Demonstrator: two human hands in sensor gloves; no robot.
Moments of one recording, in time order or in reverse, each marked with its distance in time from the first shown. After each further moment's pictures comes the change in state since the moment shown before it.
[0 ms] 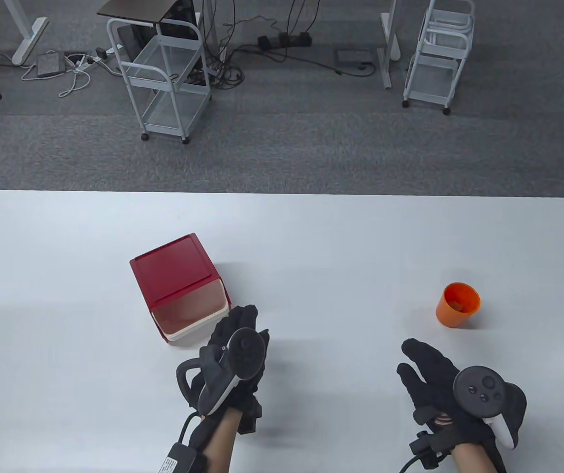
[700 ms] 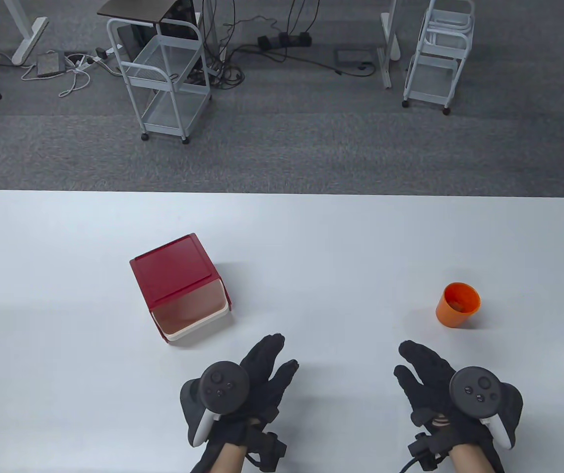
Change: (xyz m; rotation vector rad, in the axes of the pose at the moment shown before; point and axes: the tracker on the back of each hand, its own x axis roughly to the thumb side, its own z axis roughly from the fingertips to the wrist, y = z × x) left_hand -0.028 -0.039 0.028 -0.133 -0.093 0.510; right_hand 0.002 0.004 0.001 0.013 0.002 0.013
